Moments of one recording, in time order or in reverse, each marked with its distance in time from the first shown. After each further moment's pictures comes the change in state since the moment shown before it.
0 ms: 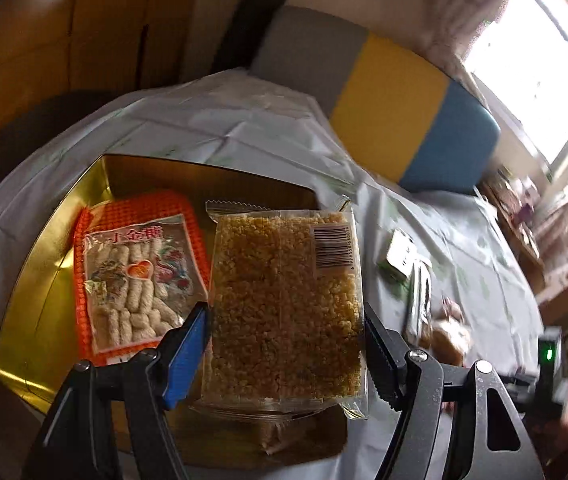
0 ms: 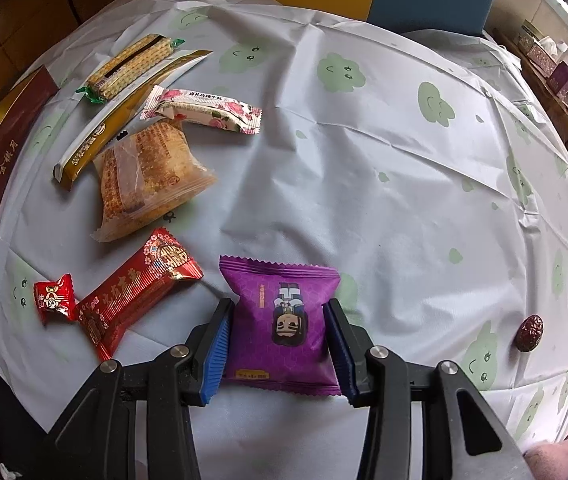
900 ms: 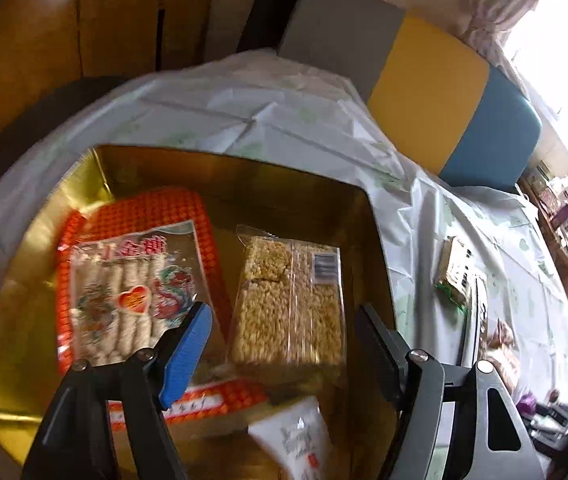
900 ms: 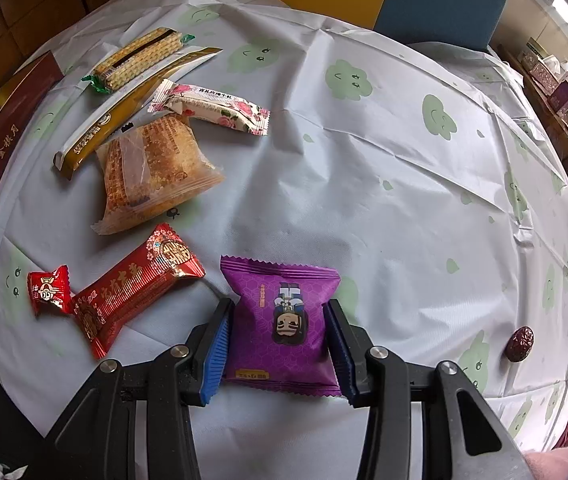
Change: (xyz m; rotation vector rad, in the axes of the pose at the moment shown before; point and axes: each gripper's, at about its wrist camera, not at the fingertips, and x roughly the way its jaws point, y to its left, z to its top) left arm 0.056 0.005 0.016 0.019 0.029 0.131; right arm -0.003 0.015 -0.004 -0.046 -0.008 -0.034
